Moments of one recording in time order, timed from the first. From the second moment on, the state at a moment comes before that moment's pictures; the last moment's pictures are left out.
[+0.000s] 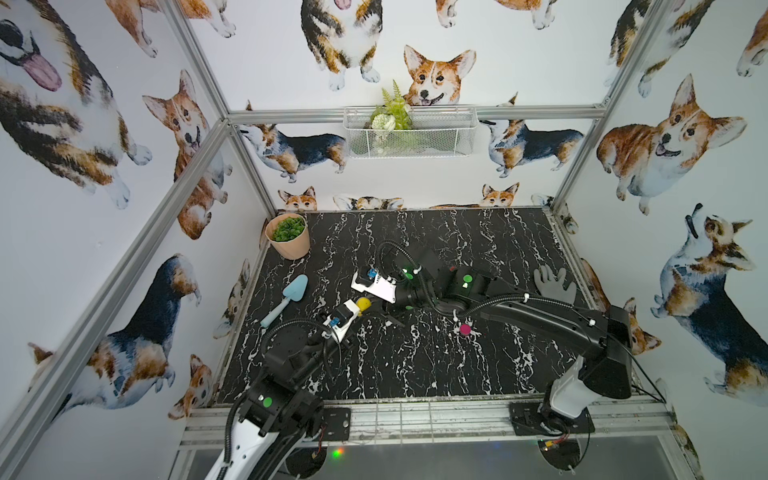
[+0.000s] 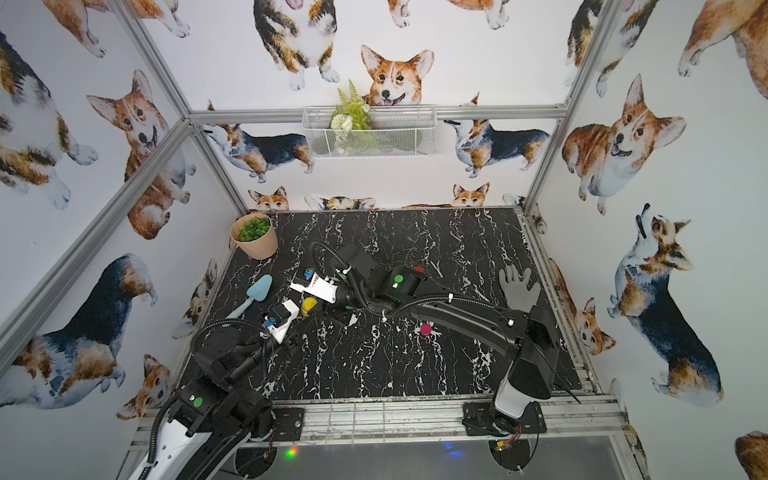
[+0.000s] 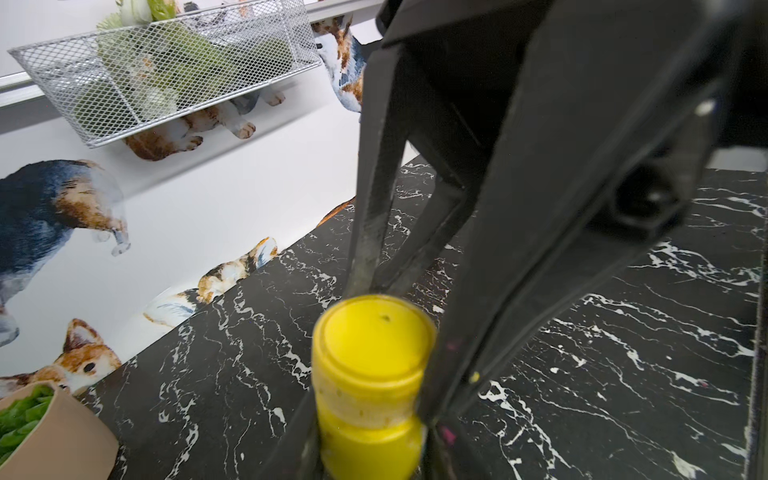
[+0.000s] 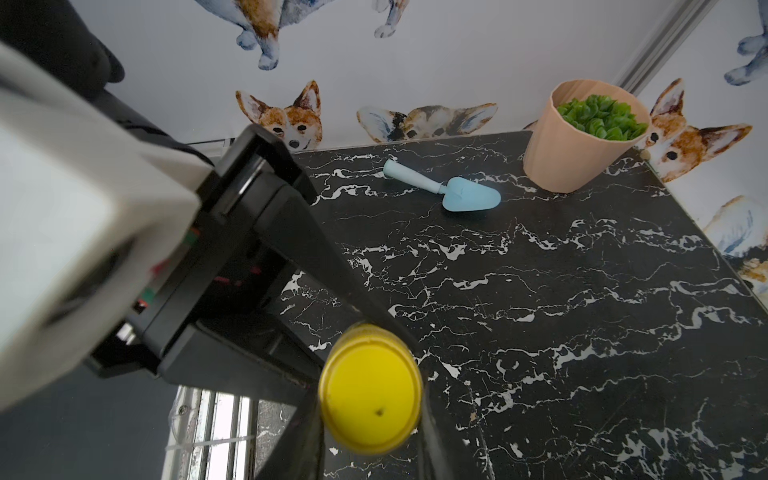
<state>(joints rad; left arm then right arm) -0.50 0.26 0.43 -0.28 0.22 0.29 1.14 1.65 1.56 -0.52 -0.28 -0.19</state>
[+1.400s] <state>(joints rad) -0.50 0.25 0.42 -0.26 0.12 0.32 1.26 1.58 1.42 -0.29 0.00 0.26</state>
